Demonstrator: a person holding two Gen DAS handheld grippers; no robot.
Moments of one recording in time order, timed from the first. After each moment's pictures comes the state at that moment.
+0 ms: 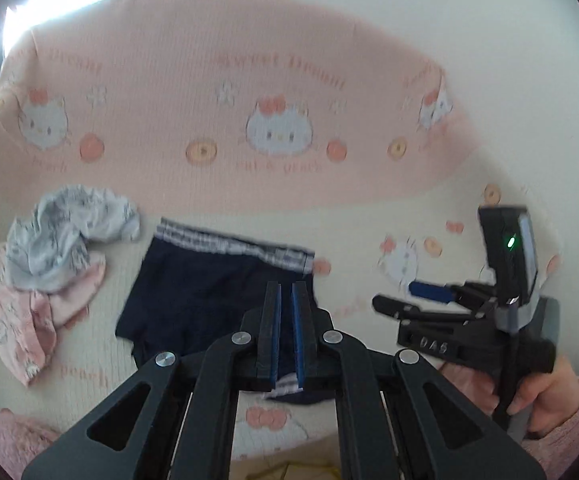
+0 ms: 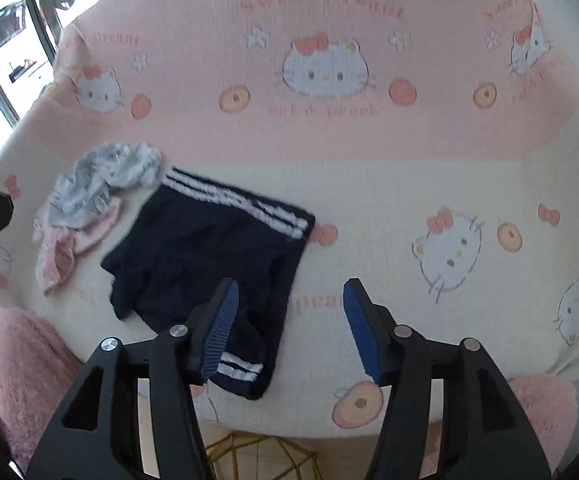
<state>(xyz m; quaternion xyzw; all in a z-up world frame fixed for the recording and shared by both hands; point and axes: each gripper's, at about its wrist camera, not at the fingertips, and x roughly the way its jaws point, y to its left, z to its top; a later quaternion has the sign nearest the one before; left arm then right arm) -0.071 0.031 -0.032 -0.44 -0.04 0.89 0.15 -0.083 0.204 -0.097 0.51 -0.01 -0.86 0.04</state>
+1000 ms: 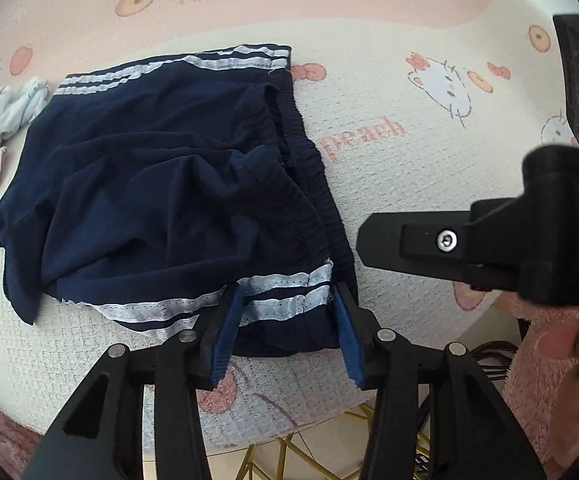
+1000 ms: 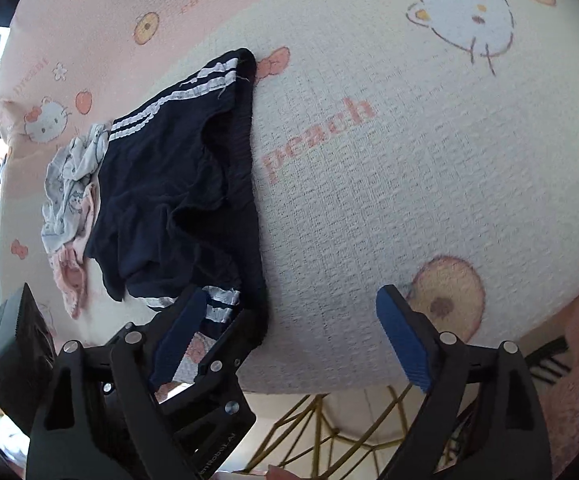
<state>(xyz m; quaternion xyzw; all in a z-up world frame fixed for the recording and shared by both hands) -0.058 0.127 -0.202 -0.57 0.05 0.80 0.15 -0.053 0.259 -0.220 0.63 -0.30 -0.72 0.02</state>
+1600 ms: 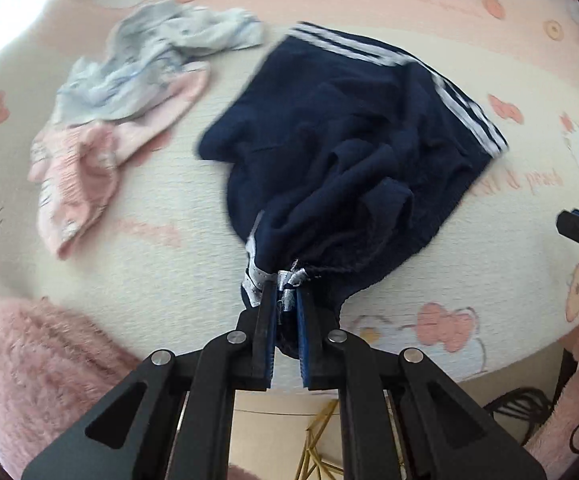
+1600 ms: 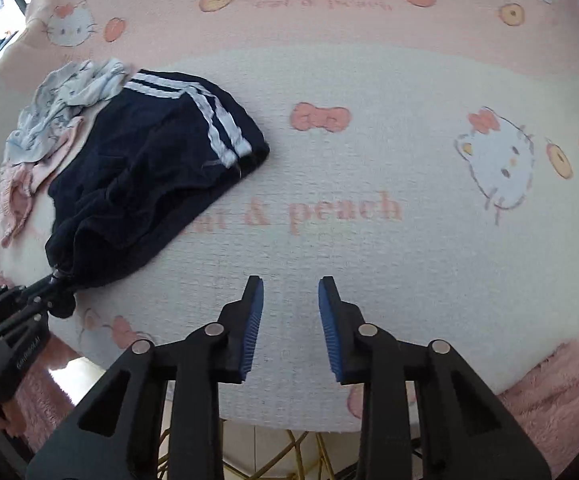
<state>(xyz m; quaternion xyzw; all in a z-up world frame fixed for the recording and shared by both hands) -0.045 -0.031 -0.161 -0.60 0.02 0.79 -0.08 -0.085 0.199 -0.181 0.59 -0.03 -0.81 0.08</state>
